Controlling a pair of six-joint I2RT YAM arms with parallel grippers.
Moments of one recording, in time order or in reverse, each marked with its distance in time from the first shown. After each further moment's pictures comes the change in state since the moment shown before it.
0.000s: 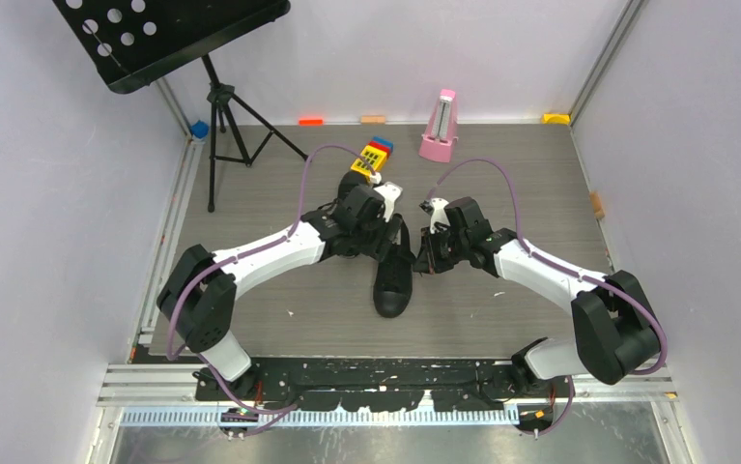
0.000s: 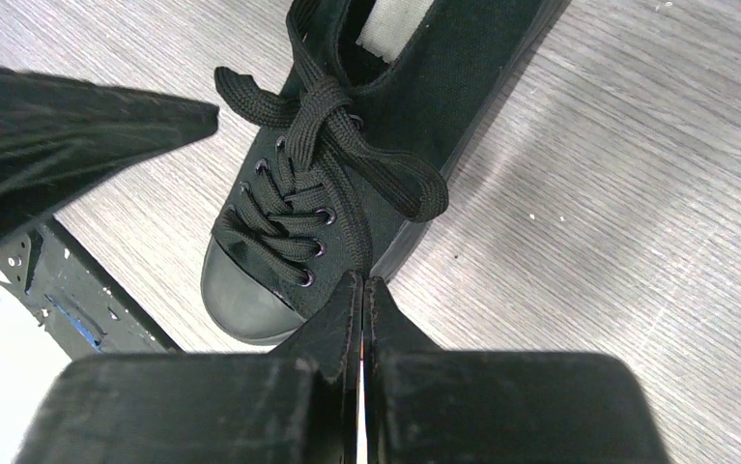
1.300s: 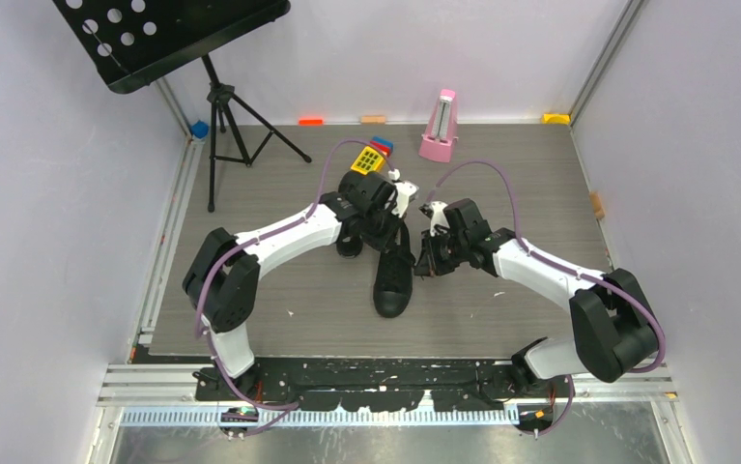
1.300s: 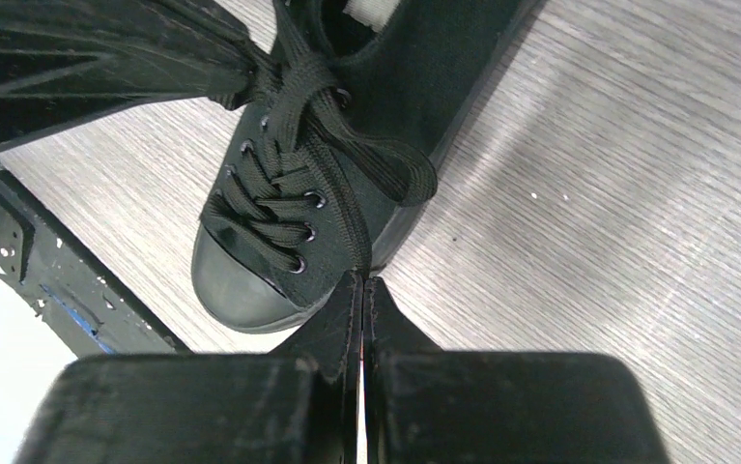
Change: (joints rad) left arm 0.023 0.161 0.222 -0.150 0.214 0.083; right arm 0.000 0.011 0.001 -0.027 -0.013 0.000
